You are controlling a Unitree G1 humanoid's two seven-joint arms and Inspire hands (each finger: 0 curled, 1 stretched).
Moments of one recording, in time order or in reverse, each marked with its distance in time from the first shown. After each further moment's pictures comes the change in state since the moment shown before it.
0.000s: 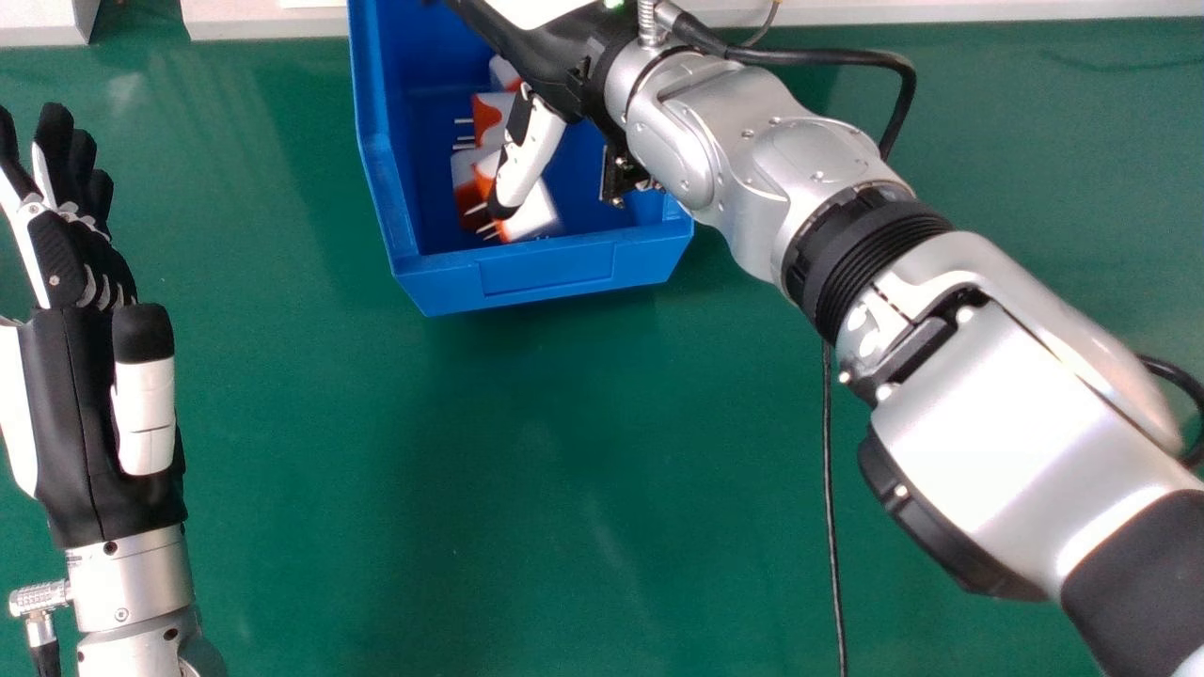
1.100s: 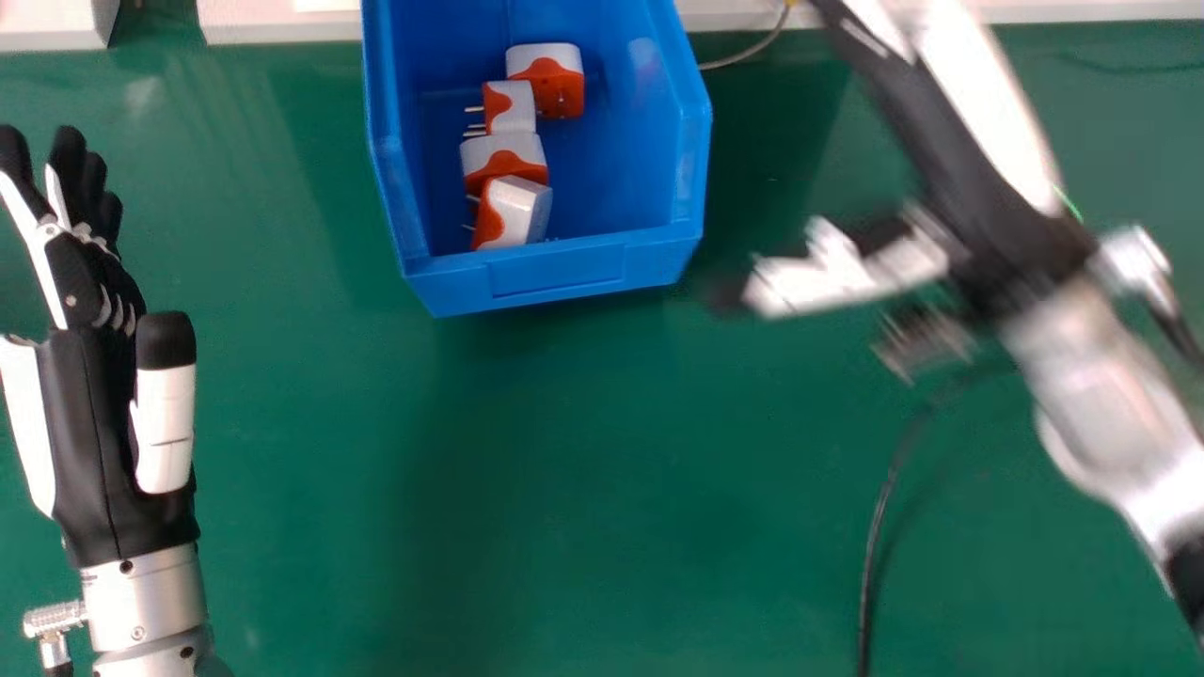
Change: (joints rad) left arm 0.026 -0.030 0.006 0.000 0.102 0.004 0.055; right arm 0.980 -0.540 -0.416 -0.604 0.557 -1.092 -0.162
